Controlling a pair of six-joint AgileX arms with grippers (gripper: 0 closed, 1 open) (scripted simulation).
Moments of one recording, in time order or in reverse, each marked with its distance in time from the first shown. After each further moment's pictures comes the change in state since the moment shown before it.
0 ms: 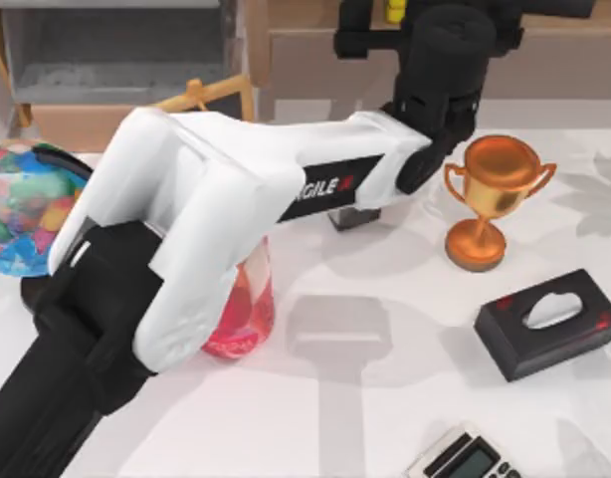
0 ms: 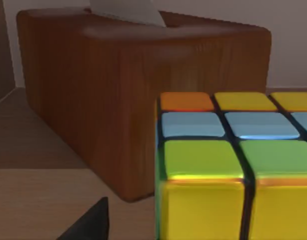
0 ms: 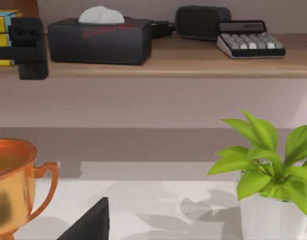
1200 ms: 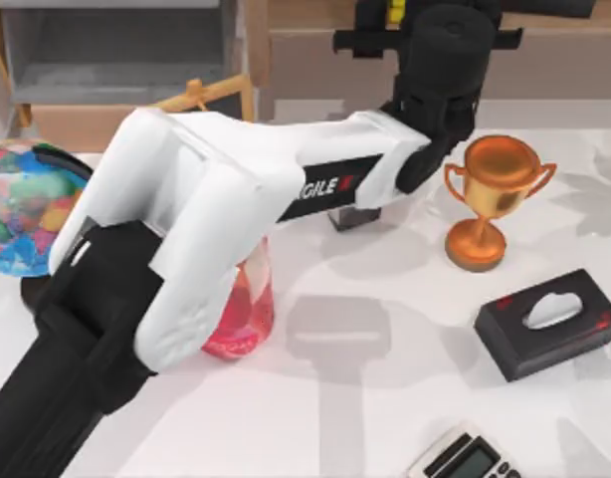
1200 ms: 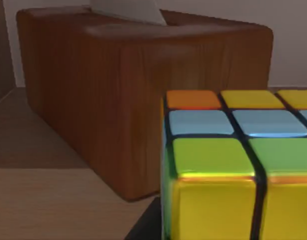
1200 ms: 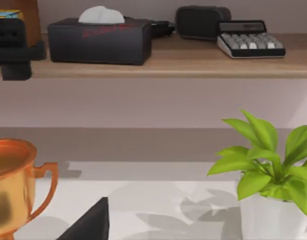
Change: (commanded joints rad) left arm 0.000 0.000 0.000 0.000 0.000 0.000; right arm 0.000 0.000 0.000 0.000 0.000 0.000
